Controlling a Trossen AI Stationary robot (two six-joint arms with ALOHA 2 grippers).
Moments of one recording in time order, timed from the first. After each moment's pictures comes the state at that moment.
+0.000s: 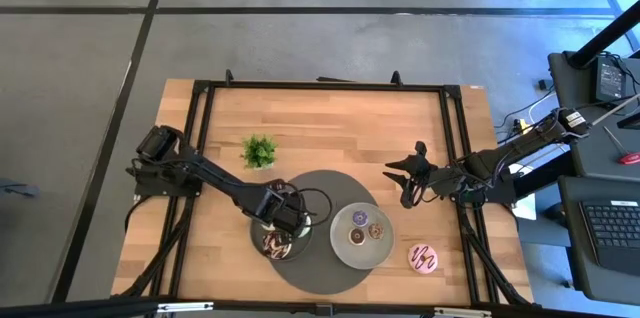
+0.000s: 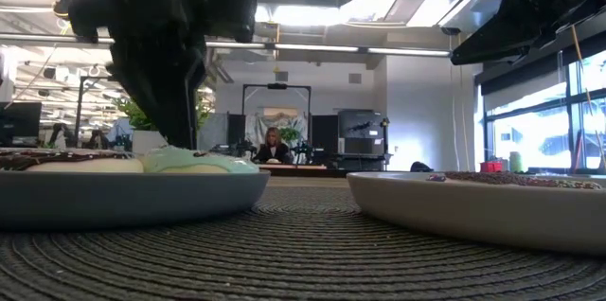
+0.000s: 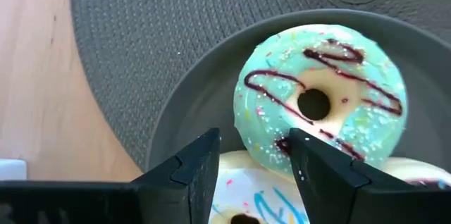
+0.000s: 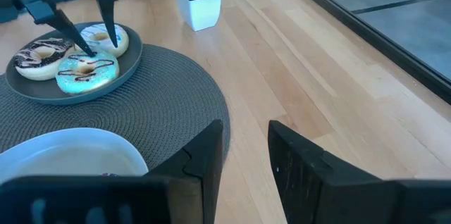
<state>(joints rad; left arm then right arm) -0.40 1.80 1.18 -0.72 -0.27 -0.64 0.43 0.86 0.45 -0.16 0.68 0.39</state>
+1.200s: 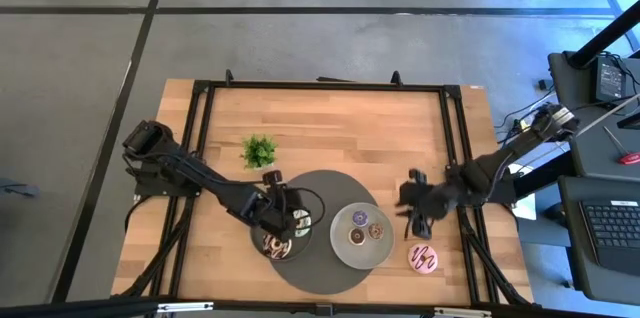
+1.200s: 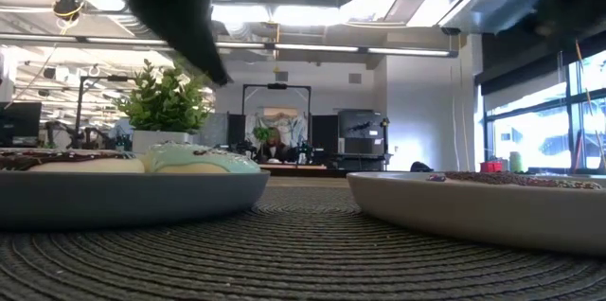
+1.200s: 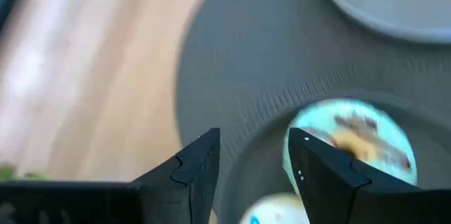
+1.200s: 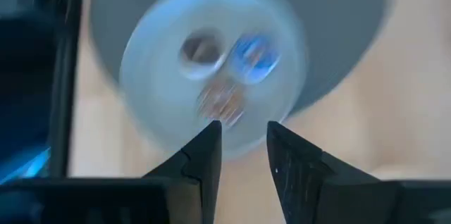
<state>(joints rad) -0.46 1.68 1.18 -0.72 -0.58 -0.62 0.58 1.09 0.79 -0.65 0.22 0.65</state>
